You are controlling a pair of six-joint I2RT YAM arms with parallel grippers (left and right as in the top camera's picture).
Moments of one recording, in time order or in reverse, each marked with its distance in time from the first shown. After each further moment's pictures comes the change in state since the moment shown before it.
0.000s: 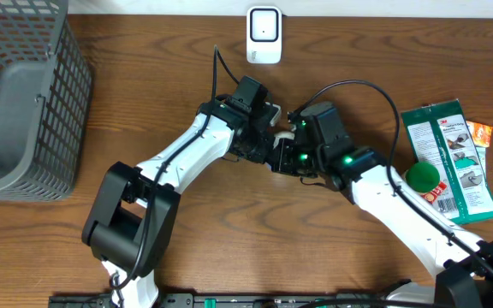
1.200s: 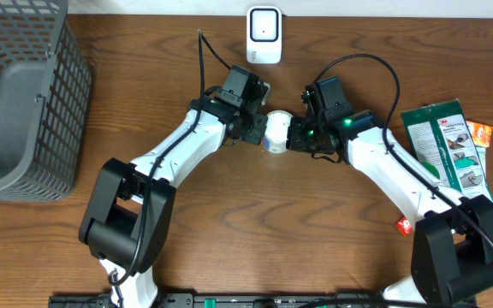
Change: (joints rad) left arm 0.047 0.003 0.000 0.180 -0.137 -0.027; right arm -0.122 0.205 0.227 -0.216 0.178 -0.182
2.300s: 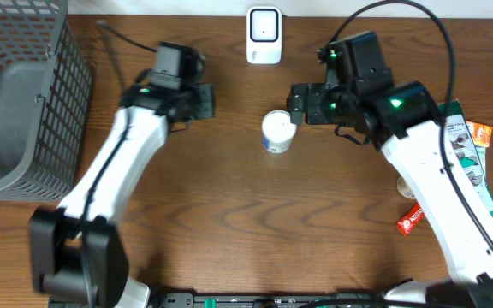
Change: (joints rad) left arm 0.257 -0.266 0.000 -0.171 -0.042 -0.193; right arm 0.019 -0.096 0.462 -0.475 0.138 -0.166
